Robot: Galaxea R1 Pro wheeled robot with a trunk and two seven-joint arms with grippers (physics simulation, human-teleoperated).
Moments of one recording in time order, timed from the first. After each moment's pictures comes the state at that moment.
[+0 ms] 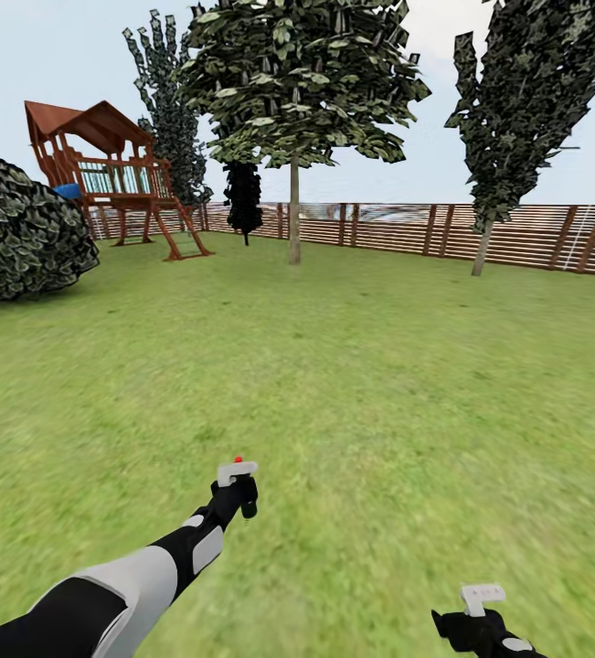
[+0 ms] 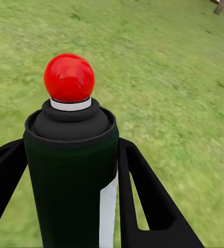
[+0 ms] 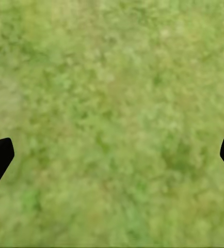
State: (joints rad) left arm -0.83 -0.12 -0.30 -0.03 0.50 -0.40 -0.18; right arm -0.57 -0.17 0.35 0.05 -0.31 -0.24 0.13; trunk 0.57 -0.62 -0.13
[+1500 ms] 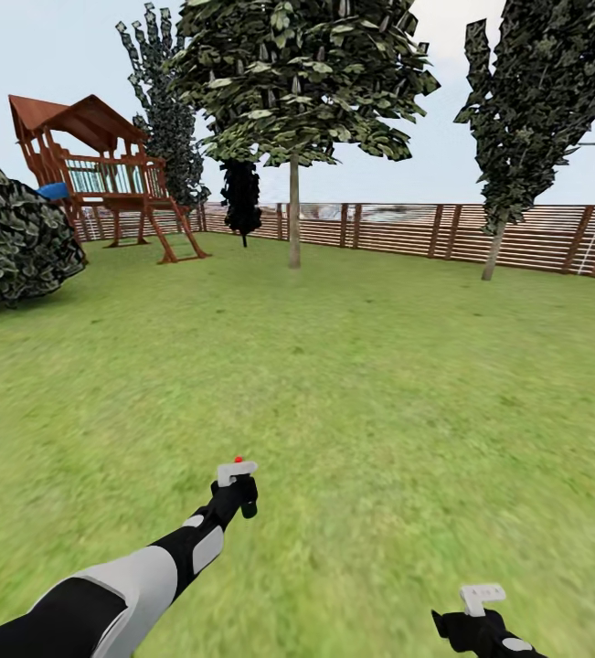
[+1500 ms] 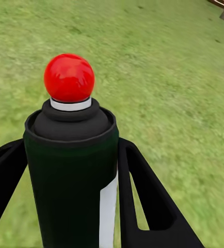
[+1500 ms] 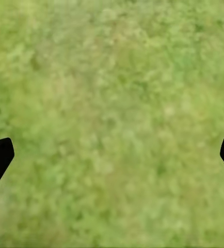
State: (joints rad) left arm -0.83 -0.12 -0.30 -0.03 0.50 -0.40 -0.18; right arm -0.57 -0.17 0.35 0.05 -0.31 -0.24 0.13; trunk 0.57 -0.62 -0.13
